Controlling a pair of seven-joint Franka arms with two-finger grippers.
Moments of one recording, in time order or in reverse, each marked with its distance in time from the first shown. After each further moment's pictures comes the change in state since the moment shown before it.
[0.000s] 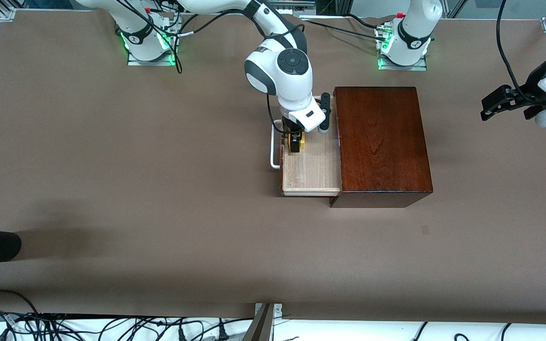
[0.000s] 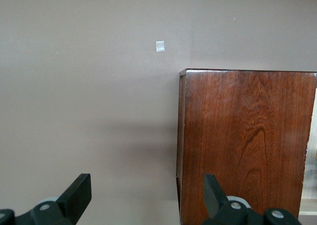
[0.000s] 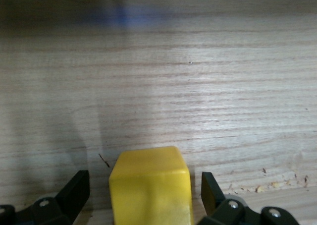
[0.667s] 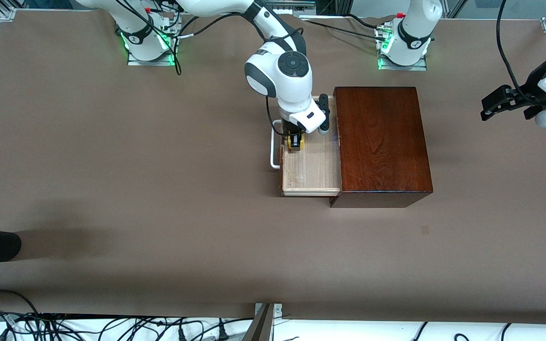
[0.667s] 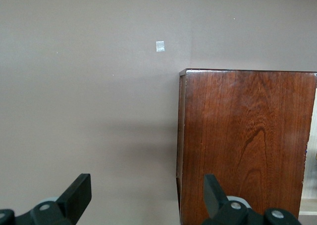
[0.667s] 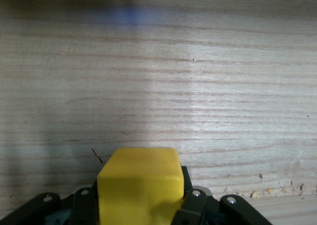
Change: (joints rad) left arm 0.000 0.000 0.000 0.000 0.000 0.000 0.000; right arm 0.000 0.006 -0.004 0.000 -0.020 0.004 -0.065
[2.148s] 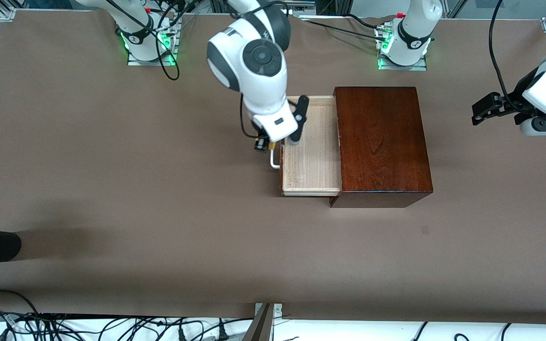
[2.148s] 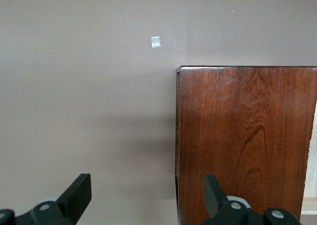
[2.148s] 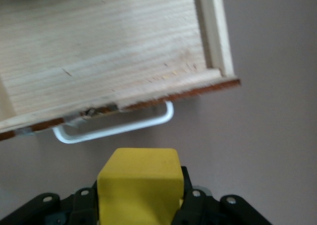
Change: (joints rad) left arm -0.005 0.033 -0.016 0.001 0.000 0.002 0.001; right arm -0.127 -0.094 -0.068 0.214 0.052 -0.454 0.078
